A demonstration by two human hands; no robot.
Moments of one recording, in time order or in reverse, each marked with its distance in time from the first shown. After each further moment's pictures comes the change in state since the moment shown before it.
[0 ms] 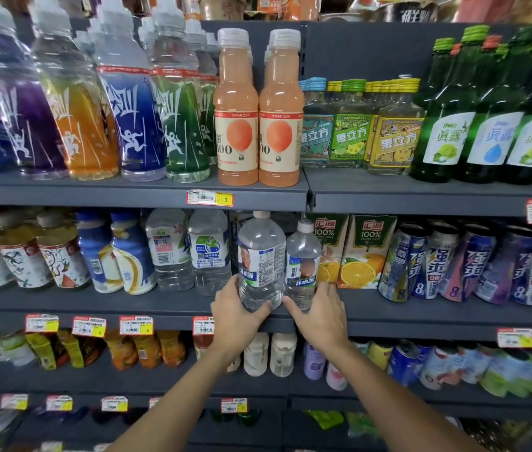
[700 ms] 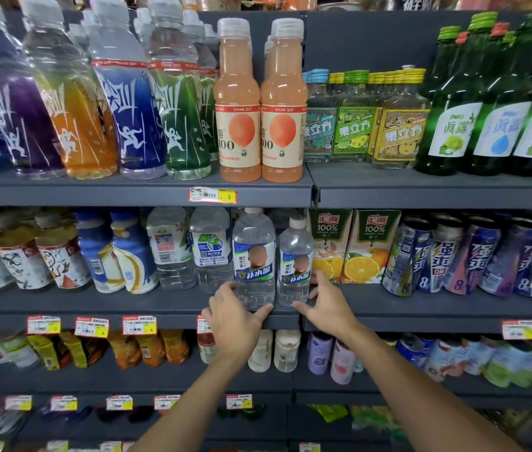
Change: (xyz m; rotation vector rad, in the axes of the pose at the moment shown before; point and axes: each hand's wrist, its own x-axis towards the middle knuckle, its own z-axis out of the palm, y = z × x) left_hand -0.006 -0.012 0.009 0.232 0.181 -0.071; right_hand 0.021 0.011 -0.007 0.230 -0.280 -0.060
